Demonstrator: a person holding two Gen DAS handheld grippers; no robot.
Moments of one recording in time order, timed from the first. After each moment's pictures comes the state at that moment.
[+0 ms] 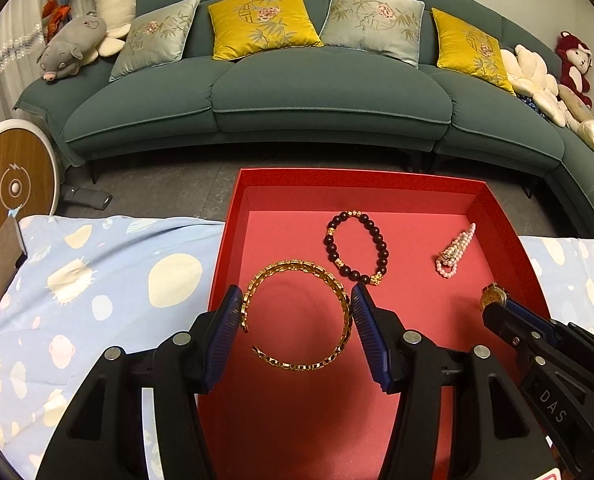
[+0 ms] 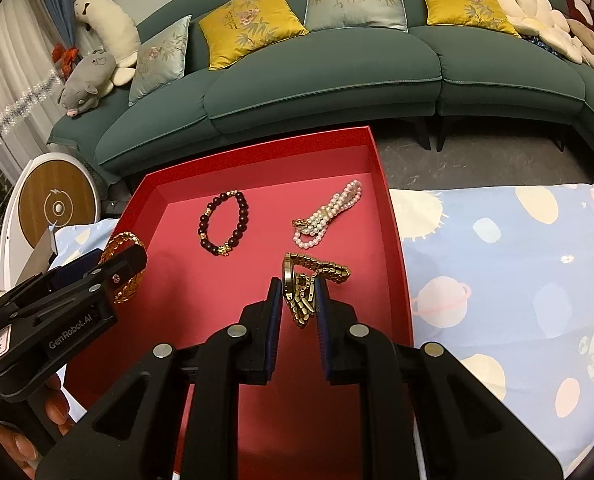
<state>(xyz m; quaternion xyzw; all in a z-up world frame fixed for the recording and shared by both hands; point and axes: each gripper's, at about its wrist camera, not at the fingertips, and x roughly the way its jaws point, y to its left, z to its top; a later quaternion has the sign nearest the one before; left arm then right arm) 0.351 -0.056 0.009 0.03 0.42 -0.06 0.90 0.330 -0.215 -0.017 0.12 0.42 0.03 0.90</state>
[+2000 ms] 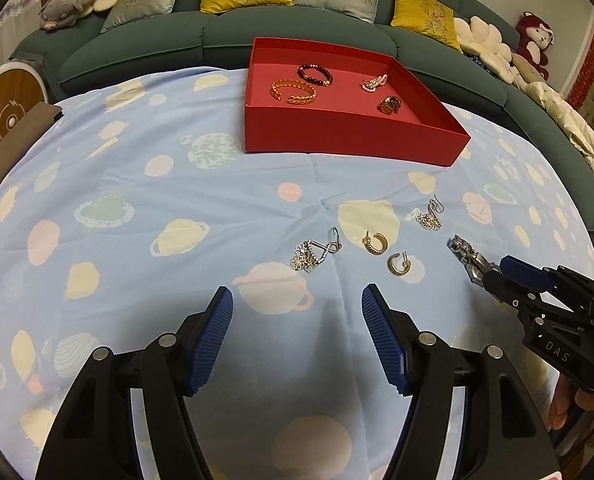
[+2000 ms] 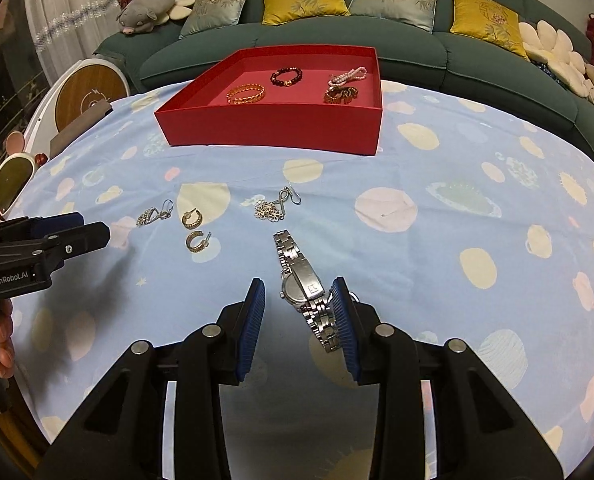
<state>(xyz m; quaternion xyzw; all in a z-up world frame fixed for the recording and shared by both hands) 0.107 0.010 -0.014 0.01 0.48 -0.14 0.87 0.091 -0.196 -0.031 0.02 0.45 0.08 0.89</state>
